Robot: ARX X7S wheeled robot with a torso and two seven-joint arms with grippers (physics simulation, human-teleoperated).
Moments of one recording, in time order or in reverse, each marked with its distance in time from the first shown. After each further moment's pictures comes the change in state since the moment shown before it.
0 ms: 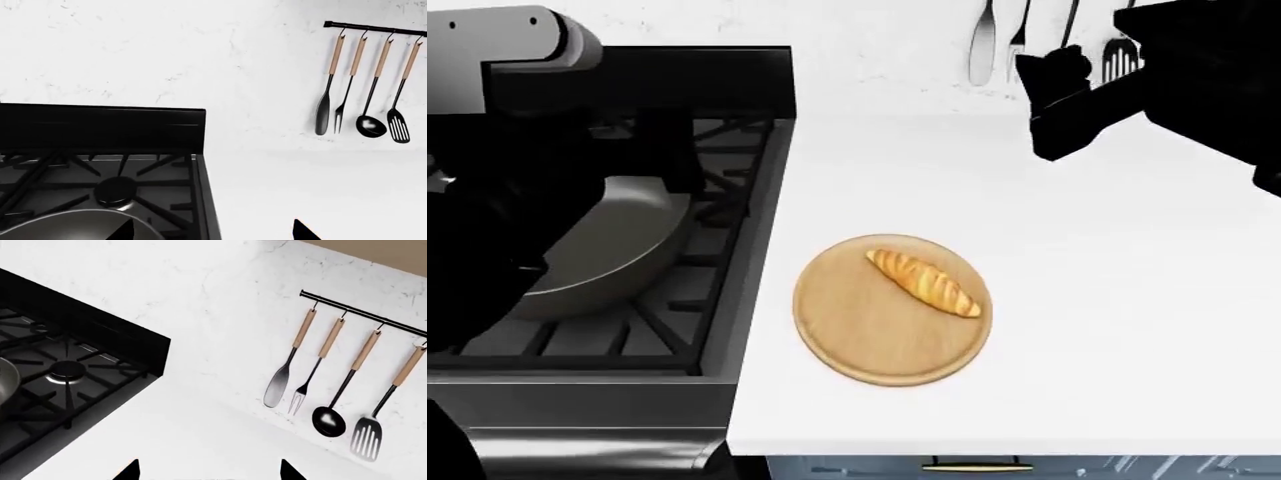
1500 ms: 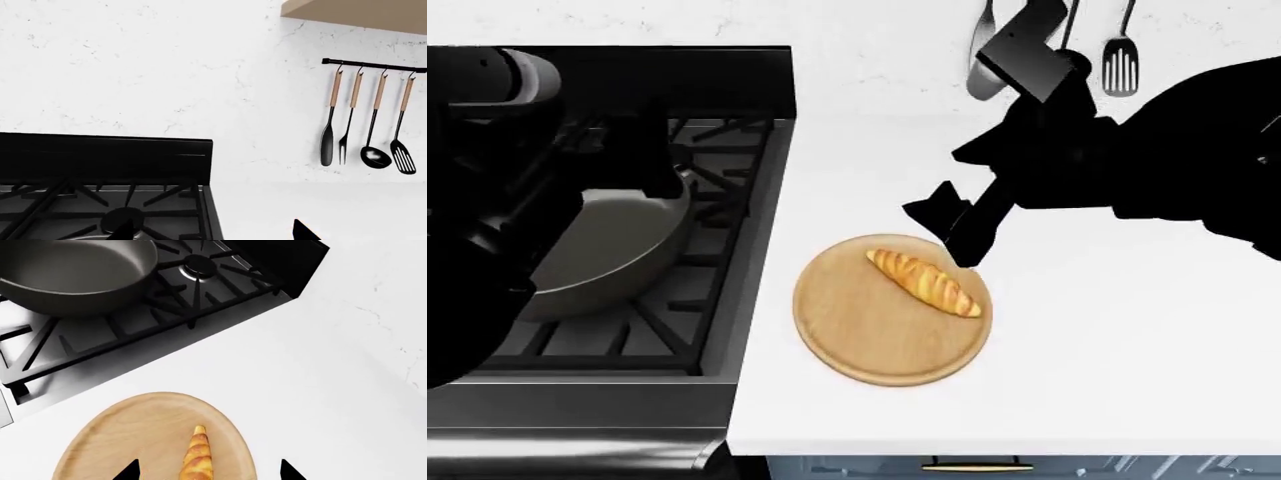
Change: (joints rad) left arm 0.192 -0.089 0.038 0.091 0.198 0.312 0.226; right arm 0.090 -0.082 -0.548 0.252 -0.296 -0.199 -0.708
